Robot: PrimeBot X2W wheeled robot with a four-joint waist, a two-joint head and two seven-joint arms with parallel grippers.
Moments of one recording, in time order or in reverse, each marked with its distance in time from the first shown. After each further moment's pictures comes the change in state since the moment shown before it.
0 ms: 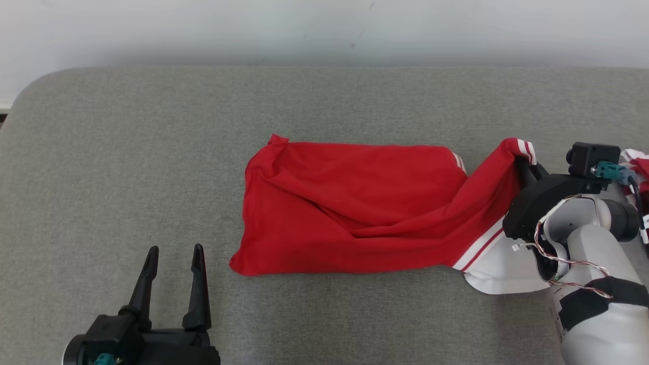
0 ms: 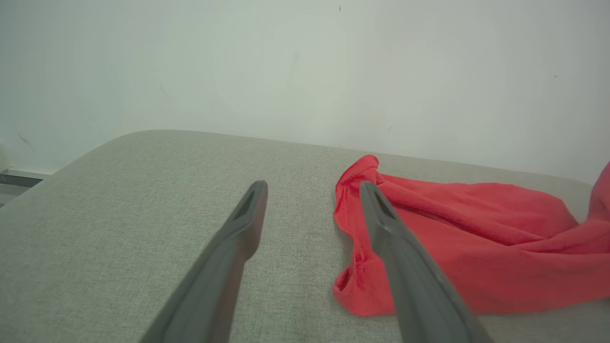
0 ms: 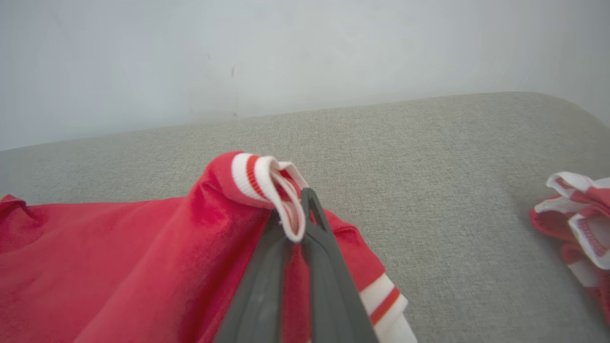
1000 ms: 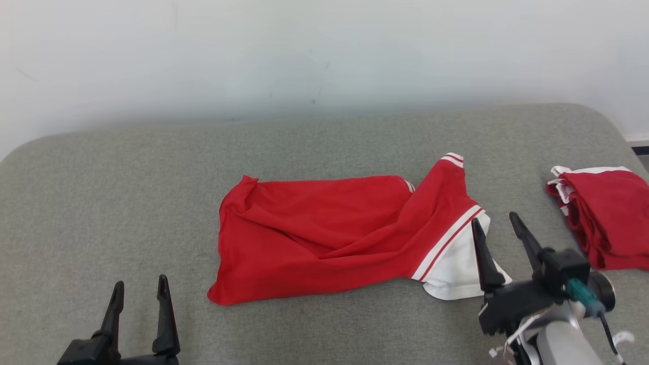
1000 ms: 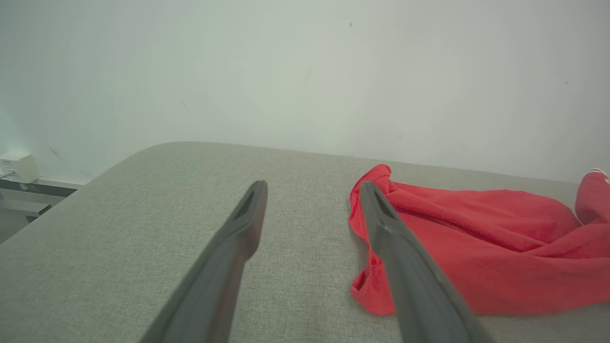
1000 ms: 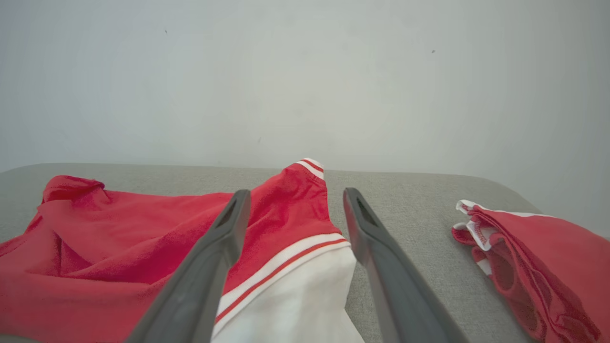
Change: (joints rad) left arm 0.040 0.000 0.106 0.081 0.025 0.011 0.000; right arm 0.299 -0.009 0.176 -0.152 -0.045 0.001 -0.379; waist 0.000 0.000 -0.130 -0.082
